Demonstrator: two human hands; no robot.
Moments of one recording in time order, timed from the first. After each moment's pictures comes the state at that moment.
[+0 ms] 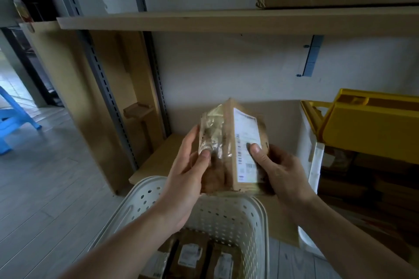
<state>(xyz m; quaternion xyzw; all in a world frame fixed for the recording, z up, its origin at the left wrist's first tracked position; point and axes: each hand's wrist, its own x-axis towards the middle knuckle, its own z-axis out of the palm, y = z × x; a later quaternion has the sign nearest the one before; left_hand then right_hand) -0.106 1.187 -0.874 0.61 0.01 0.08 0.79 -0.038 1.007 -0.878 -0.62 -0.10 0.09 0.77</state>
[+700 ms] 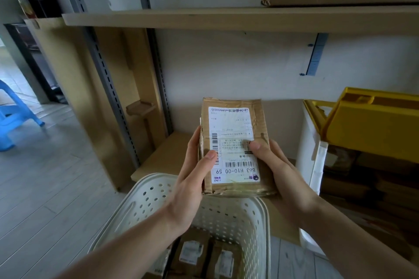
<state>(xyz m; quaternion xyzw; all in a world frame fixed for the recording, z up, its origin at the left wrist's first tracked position) -0.108 1.182 -0.884 0.62 -0.07 0.10 0.77 -0.051 1.010 -0.866 -0.57 -0.12 0.22 0.78</state>
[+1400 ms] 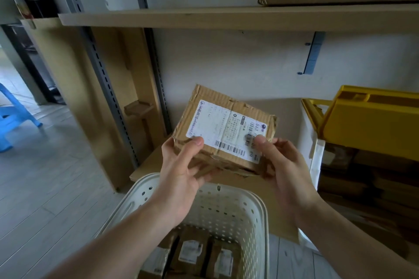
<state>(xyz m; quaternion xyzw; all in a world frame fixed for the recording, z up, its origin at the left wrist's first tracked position) -0.102 1.196 -0.876 0.49 0.07 0.10 0.87 -0.050 1.010 -0.867 -0.58 -0.05 0.08 0.81</state>
